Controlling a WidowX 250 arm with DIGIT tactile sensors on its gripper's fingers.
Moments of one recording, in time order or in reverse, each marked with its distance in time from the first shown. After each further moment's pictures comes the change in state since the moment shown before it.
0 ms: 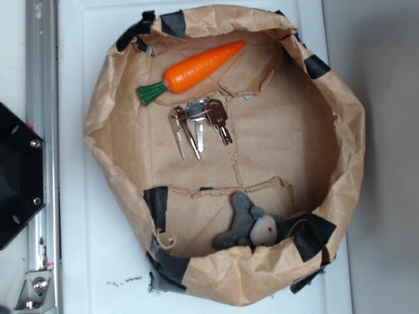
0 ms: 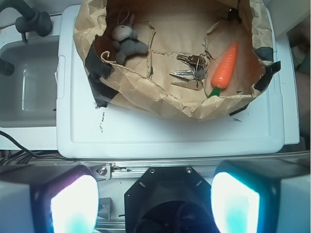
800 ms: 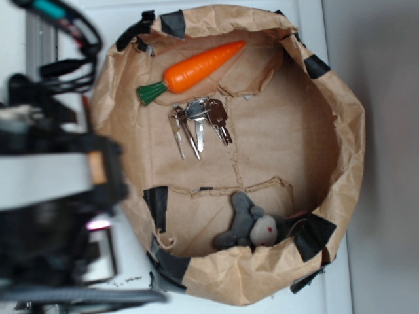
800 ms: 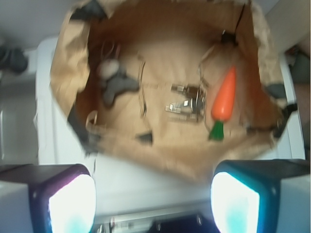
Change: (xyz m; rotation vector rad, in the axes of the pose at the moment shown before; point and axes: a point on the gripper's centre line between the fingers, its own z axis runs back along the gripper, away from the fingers) arm 0.070 -0.007 -0.043 0.078 -0.065 0.119
